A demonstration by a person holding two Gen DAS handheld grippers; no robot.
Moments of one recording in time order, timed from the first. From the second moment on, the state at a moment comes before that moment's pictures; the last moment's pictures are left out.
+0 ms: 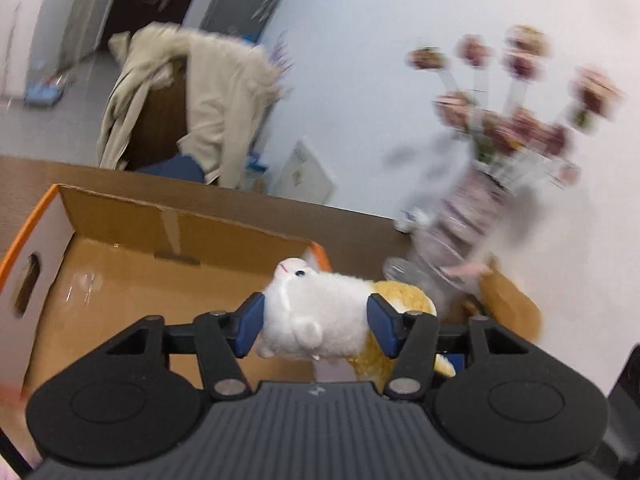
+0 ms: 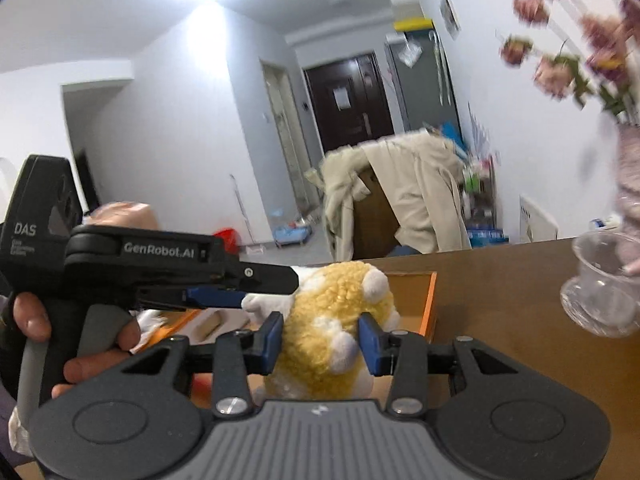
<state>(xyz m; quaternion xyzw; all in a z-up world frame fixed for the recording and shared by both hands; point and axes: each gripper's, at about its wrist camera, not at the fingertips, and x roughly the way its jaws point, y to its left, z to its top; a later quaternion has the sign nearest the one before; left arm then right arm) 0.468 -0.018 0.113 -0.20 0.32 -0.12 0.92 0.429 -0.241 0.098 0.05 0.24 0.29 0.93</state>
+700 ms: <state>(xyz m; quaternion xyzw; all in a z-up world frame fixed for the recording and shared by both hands) 0.501 0.009 0.138 -0.17 0.30 -0.11 0.93 0.508 -0.176 0.105 -0.08 0.25 0.20 0.95</state>
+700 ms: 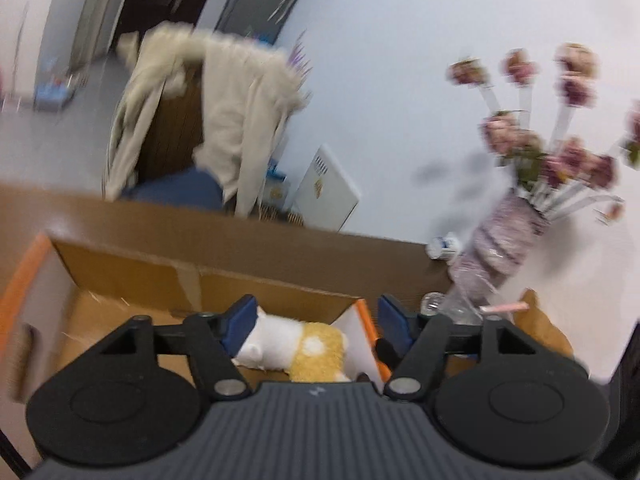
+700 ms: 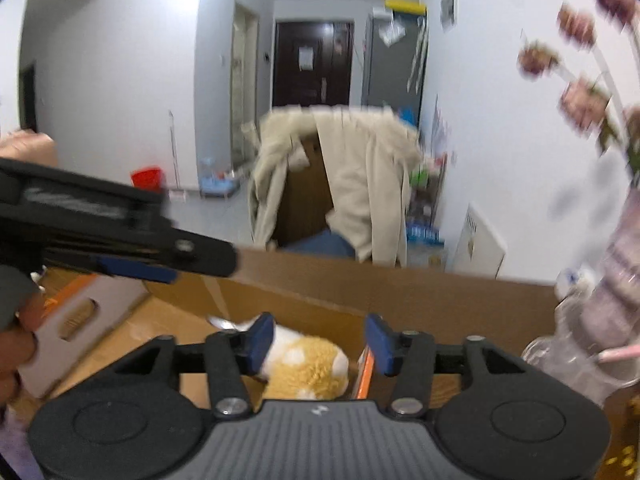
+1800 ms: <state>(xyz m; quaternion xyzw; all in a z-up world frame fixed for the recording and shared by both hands) 0.130 0.076 0.039 -0.06 0.24 -0.08 0.96 0.109 -0.169 0.019 0.04 0.21 0.17 0.96</state>
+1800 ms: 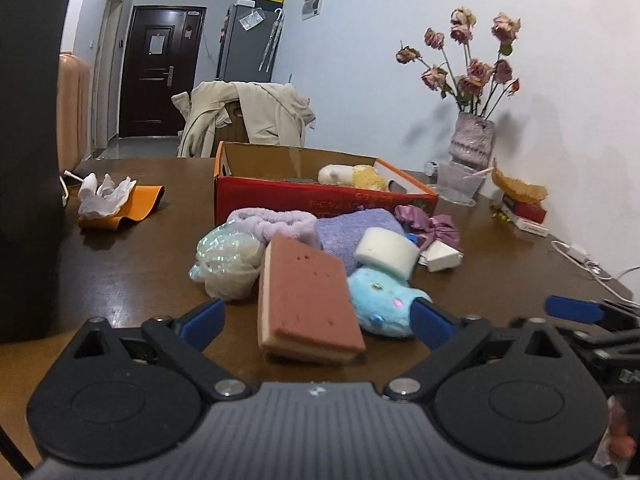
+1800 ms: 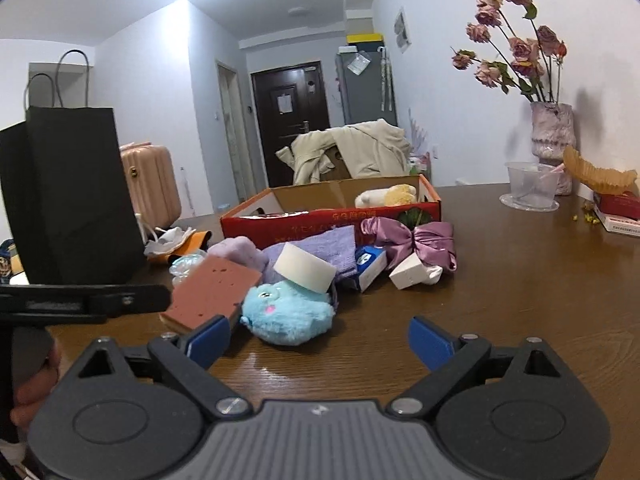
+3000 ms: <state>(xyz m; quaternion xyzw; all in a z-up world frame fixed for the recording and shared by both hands) 0.150 0.058 -0.002 -0.18 0.35 -0.15 0.91 0.128 -0.164 -0.013 0.08 0.30 0.24 0.92</state>
